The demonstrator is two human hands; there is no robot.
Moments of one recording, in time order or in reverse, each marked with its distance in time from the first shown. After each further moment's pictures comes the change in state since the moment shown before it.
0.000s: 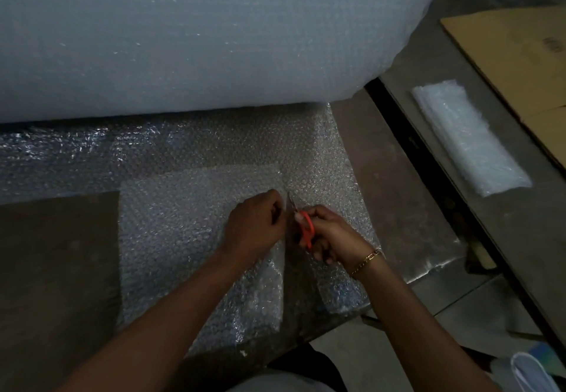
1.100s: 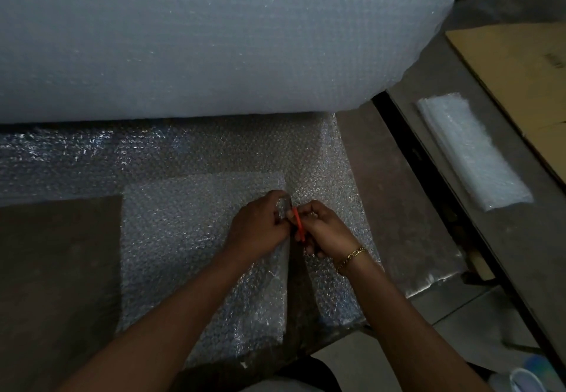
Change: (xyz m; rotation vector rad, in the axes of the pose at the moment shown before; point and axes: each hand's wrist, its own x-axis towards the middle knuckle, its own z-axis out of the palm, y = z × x) left_hand 0.015 0.001 -0.005 -0.139 -0.098 -0.085; right_hand 0.024 -0.015 0.015 -0.102 0.132 -0.034
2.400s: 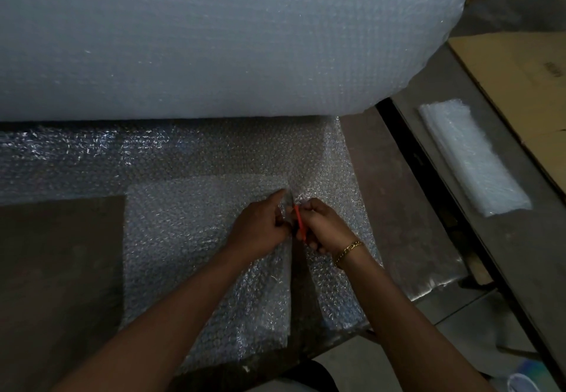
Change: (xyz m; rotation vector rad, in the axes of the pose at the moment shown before) left_hand 0.003 -0.007 -0.005 -0.089 -0.088 -0.027; right_hand 0.013 -0.013 0.004 -0.103 0.020 0.028
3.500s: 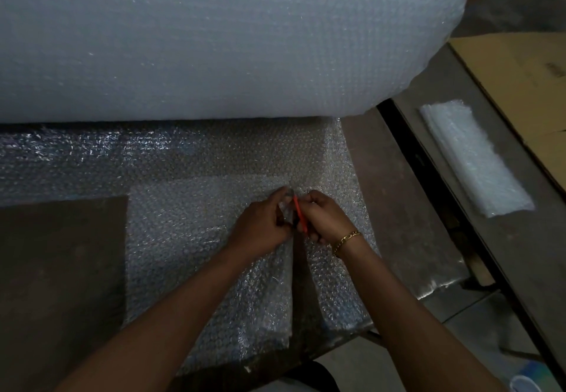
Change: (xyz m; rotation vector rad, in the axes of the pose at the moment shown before) left_hand 0.001 0.001 -0.001 -0.034 -0.022 -0.018; right_hand 0.009 -0.013 -0.002 -0.028 0.043 -0.031
